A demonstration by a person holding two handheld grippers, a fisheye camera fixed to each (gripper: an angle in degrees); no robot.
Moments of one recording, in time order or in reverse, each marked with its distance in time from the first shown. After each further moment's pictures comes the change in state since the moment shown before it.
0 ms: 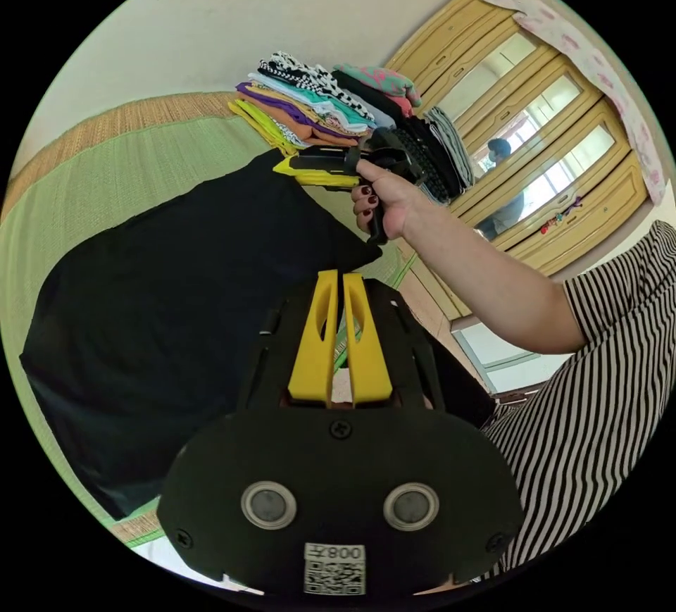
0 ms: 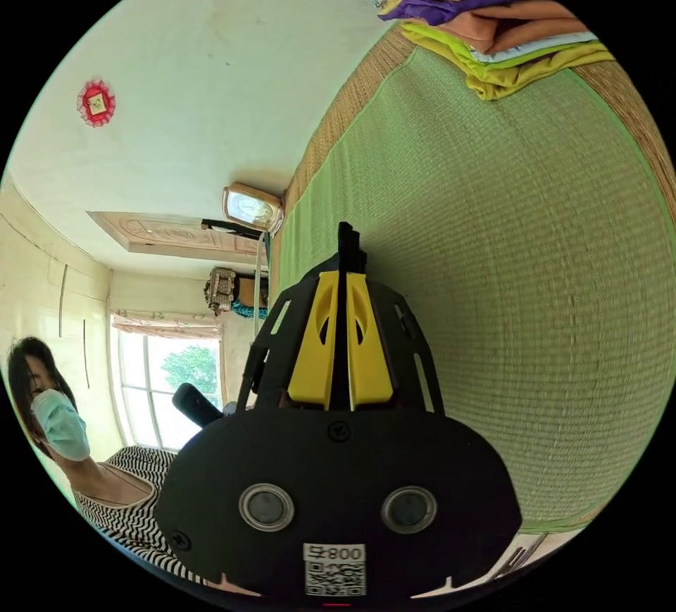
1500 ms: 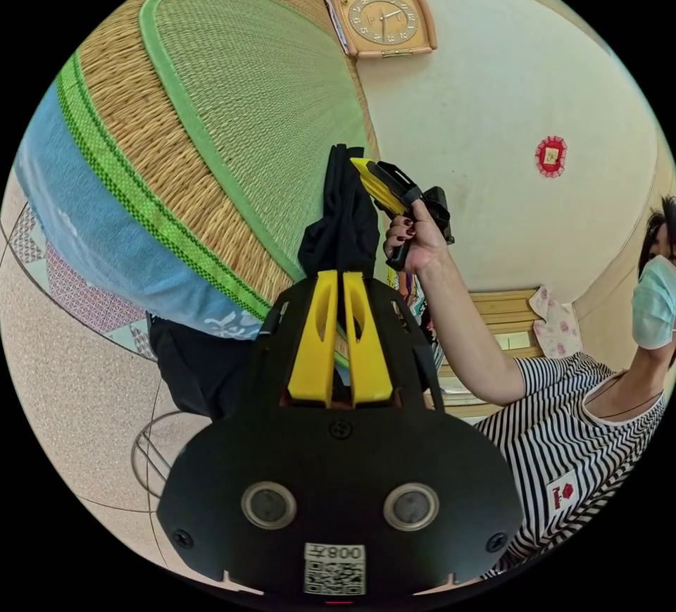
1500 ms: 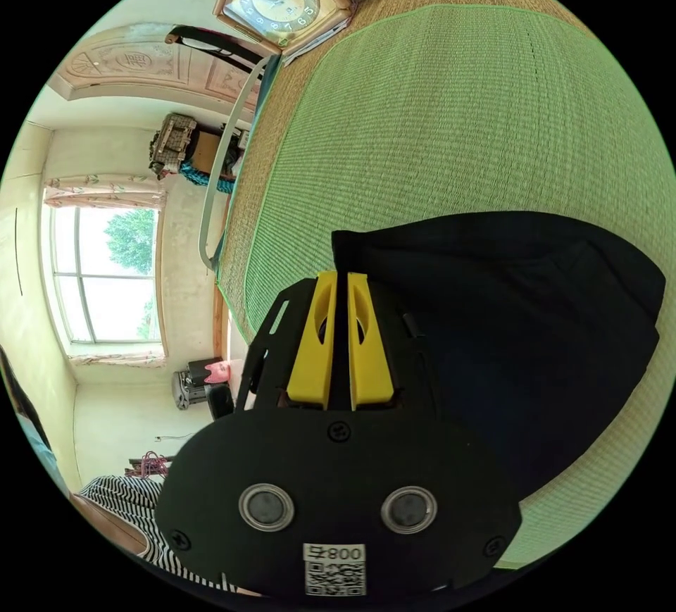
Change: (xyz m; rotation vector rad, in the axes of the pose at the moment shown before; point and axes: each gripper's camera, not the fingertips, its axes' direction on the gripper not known) left arm -0.267 0.384 -0.406 0.621 0.233 -0.947; right arm 0.022 0.069 0.597 -0.519 0.266 -0.304
